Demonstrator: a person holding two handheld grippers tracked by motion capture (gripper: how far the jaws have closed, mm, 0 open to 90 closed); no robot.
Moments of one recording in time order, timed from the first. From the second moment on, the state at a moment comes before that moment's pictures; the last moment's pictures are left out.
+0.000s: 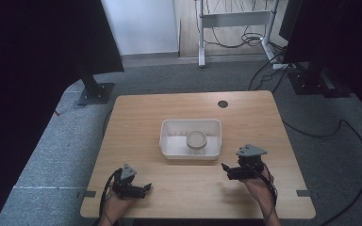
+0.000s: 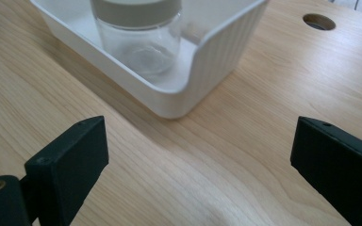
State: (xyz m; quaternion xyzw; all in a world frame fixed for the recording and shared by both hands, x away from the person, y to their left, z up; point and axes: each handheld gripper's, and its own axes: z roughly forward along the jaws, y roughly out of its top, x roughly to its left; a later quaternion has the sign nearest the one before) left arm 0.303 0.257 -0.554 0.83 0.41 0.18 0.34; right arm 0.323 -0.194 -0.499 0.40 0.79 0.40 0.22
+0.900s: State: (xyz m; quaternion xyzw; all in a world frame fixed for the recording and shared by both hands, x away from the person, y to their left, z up) left arm 0.303 0.257 -0.554 0.83 0.41 0.18 0.34; right arm 0.295 -0.242 -0.539 0.45 0.78 0.37 0.22
